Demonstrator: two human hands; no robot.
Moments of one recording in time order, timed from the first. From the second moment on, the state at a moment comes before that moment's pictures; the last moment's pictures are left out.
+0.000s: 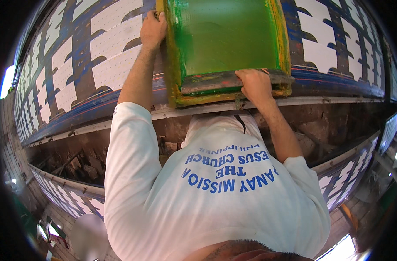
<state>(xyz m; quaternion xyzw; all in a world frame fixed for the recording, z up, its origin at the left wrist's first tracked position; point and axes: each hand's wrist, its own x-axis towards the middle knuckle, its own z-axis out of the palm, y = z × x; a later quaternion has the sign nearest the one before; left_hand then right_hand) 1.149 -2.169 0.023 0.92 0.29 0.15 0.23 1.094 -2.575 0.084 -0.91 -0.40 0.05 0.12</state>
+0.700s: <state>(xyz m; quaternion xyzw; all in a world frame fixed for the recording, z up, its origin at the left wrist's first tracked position) 1.149 -2.167 0.030 0.91 0.31 0.16 0.23 1.114 -2.670 0.088 -0.76 -0.43 0.33 0.36</state>
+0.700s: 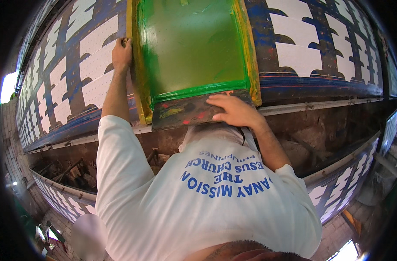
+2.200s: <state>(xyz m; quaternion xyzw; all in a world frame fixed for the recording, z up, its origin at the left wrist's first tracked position) 1.337 -2.533 0.042 0.90 0.26 0.21 0.29 1.436 -3.089 0.042 -0.92 -0.09 0.03 0.38</state>
